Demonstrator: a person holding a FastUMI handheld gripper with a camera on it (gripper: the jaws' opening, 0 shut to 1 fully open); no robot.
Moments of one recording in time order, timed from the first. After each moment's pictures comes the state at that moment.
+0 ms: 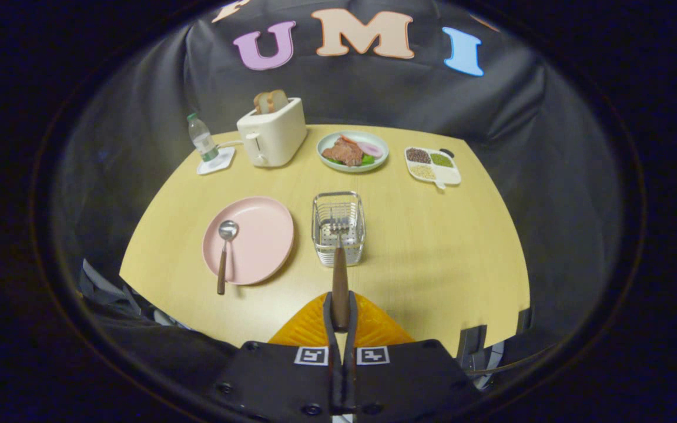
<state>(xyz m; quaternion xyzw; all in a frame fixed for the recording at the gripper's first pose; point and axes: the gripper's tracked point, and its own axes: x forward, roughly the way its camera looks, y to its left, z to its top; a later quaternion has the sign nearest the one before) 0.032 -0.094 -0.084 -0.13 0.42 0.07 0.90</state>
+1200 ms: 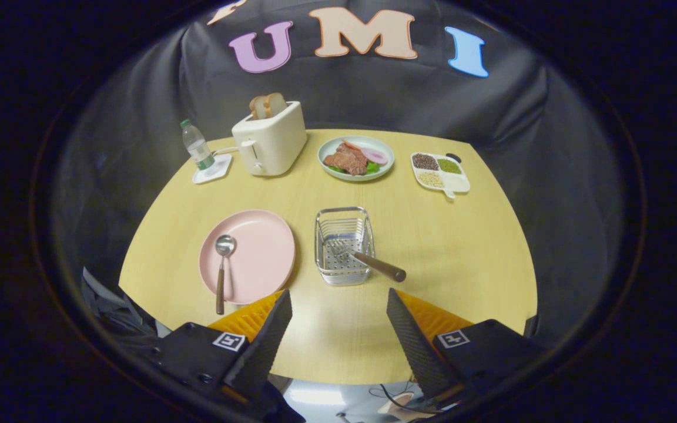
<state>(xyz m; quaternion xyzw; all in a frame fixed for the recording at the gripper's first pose) 0.064 -0.068 -0.085 -0.11 0.37 0.07 0.92</state>
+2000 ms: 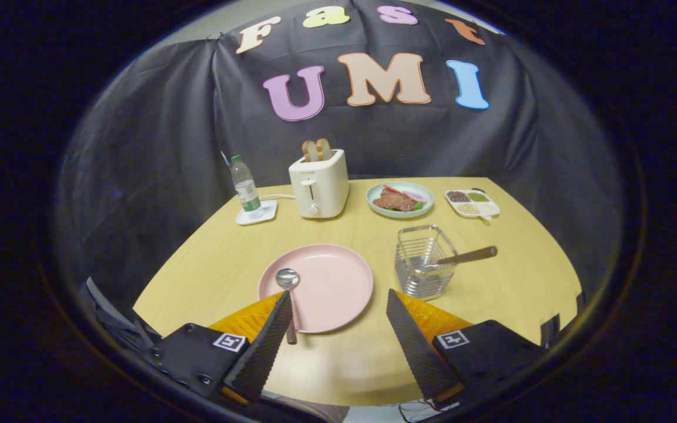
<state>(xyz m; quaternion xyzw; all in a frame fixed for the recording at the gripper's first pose) 0.018 0.047 -0.129 -0.05 0.23 0.12 0.97</state>
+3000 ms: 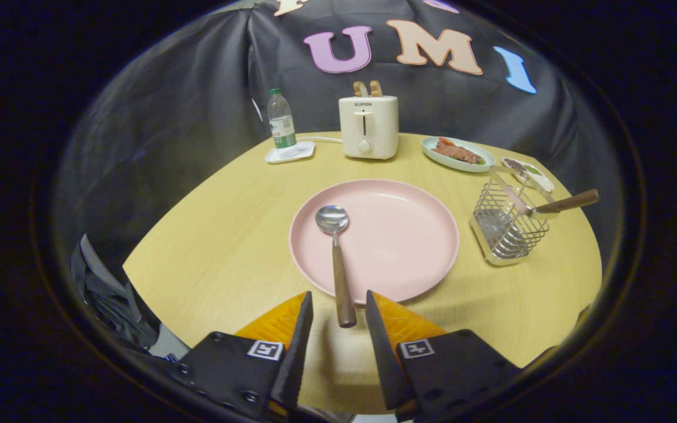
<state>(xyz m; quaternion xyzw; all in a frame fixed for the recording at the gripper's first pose) 0.012 0.098 -0.242 -0.11 0.30 0.18 0.93</state>
